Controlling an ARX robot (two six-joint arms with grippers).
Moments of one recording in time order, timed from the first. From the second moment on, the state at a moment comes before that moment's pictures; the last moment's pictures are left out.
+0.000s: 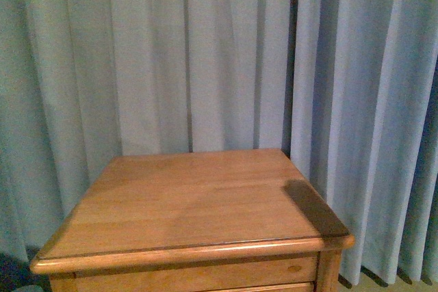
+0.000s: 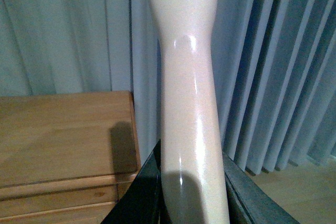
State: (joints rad) left arm -0.07 0.18 0.22 0.05 -0.10 0.14; right arm 0.64 0.52 0.37 0.24 0.68 -0.07
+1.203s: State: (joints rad) left arm -0.07 0.17 0.21 0.05 -0.10 0.13; right arm 0.65 0.52 0.36 0.24 0.68 -0.07
